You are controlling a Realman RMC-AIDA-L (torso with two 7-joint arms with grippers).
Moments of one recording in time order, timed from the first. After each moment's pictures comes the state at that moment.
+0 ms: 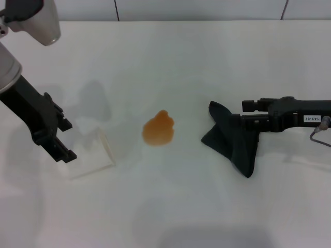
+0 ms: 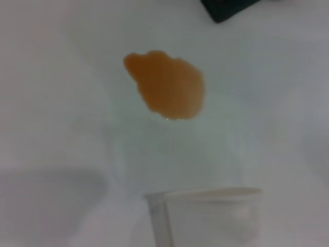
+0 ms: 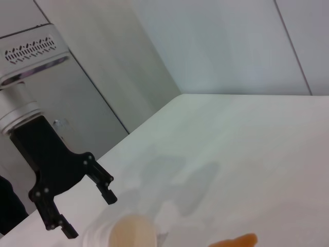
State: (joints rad) left arm -0.92 -1.96 1.04 0.87 2.70 1.81 -1.87; right arm 0.30 2.01 -1.24 -1.04 -1.67 -1.35 1.97
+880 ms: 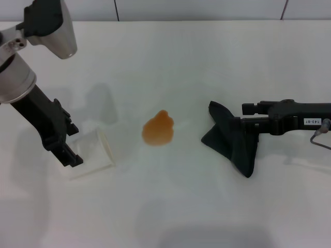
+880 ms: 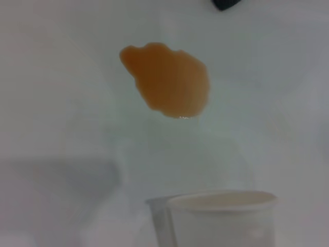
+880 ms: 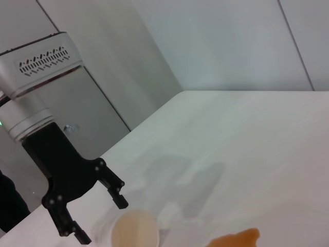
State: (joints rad) left arm -0.92 -2.00 1.07 0.85 2.73 1.75 -1.87; right arm 0.30 2.01 -1.24 -1.04 -1.67 -1.36 1.97
